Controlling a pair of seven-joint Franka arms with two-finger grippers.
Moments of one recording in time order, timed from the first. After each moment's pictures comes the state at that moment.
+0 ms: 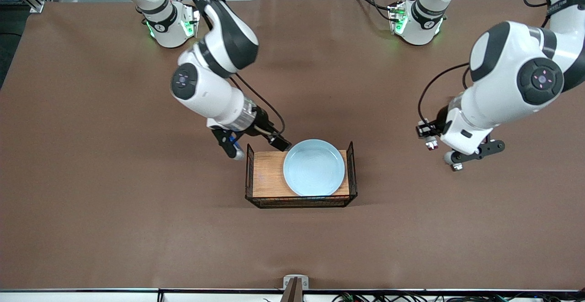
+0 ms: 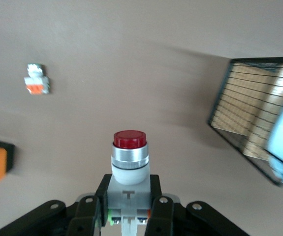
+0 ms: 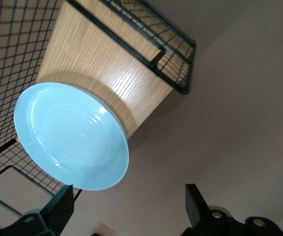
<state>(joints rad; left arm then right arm) -0.03 0.25 -0.31 -1.57 -0.03 1.72 -0.62 0.62 0.41 -0.06 -1.54 0.51 2.12 1.20</state>
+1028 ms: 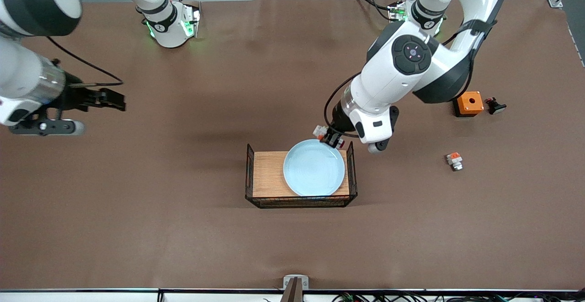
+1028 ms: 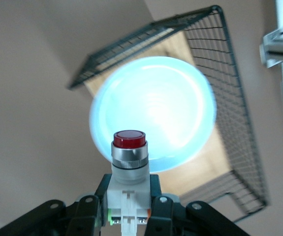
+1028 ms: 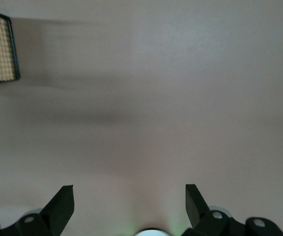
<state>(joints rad) -0.19 0.47 -0.49 -1.46 -0.03 2.17 -1.76 0.55 0.18 -0.55 -1.45 0.10 1.43 -0.08</state>
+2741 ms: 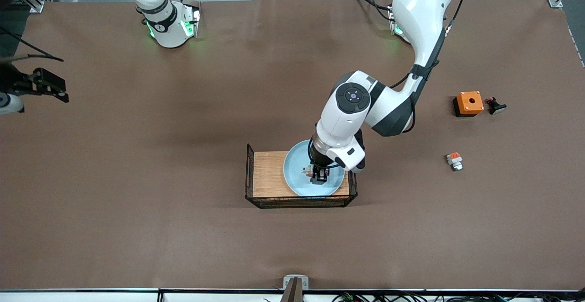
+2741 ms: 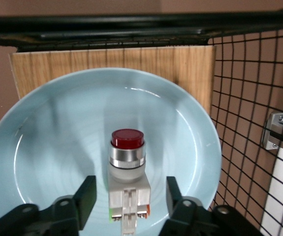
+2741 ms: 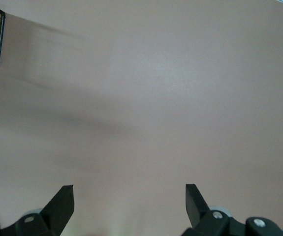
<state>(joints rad) -0.57 0.68 -0.07 -1.35 0.00 2.32 -2.14 -0.08 0.06 0.07 -1.45 -0.06 1.47 -0.29</state>
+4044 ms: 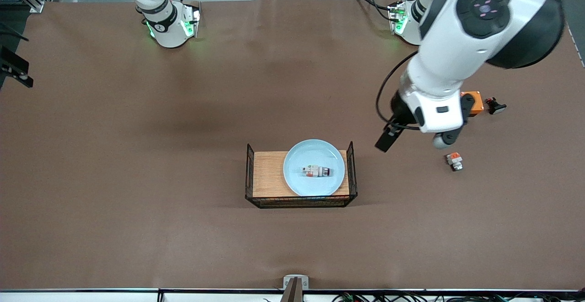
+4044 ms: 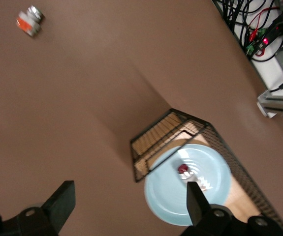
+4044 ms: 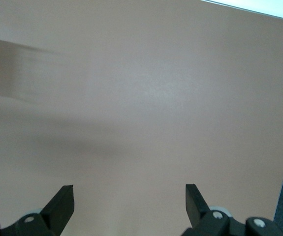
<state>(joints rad) -0.38 0.30 -0.07 -1.32 0.00 1.71 -1.30 -0.05 0.00 -0.05 -1.48 -0.06 1.54 -0.28</state>
